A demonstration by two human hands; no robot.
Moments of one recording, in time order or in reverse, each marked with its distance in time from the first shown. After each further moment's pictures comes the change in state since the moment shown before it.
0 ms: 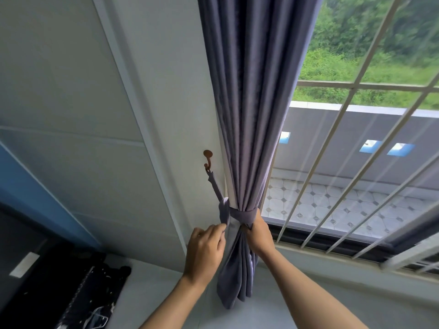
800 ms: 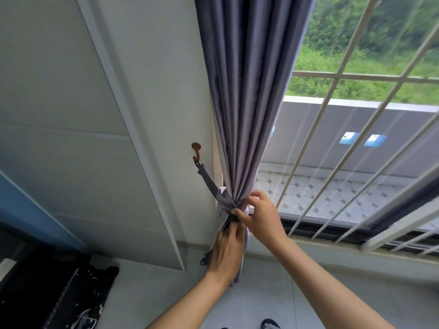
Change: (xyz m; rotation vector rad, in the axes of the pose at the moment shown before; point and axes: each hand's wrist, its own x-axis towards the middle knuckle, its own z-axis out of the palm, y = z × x) left_hand -0.021 0.051 0.041 -0.052 -0.436 -0.021; right_hand -0.036 -0.044 -0.059 -0.189 0.131 -0.236
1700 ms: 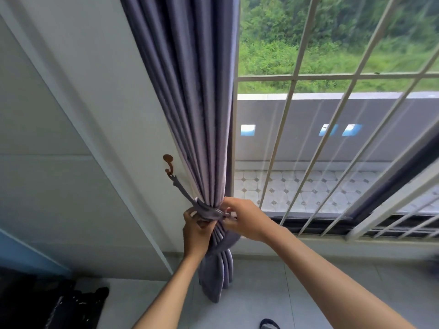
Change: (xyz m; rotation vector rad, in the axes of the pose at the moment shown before) left_hand 0.068 -0.032 0.007 -0.862 0.159 -0.646; right_hand 0.023 0.013 -0.040 -0.015 -0.313 -0.155
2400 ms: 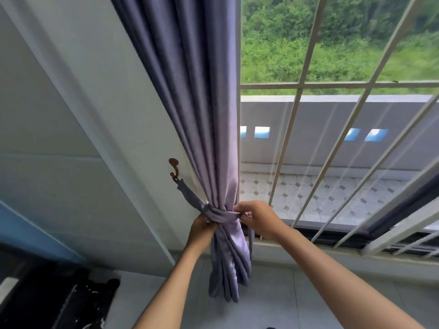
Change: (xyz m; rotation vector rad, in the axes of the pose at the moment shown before) left_hand 0.030 0.009 0.013 0.196 -0.193 -0.053; right_hand 0.015 0.044 -0.020 0.059 -0.024 0.083
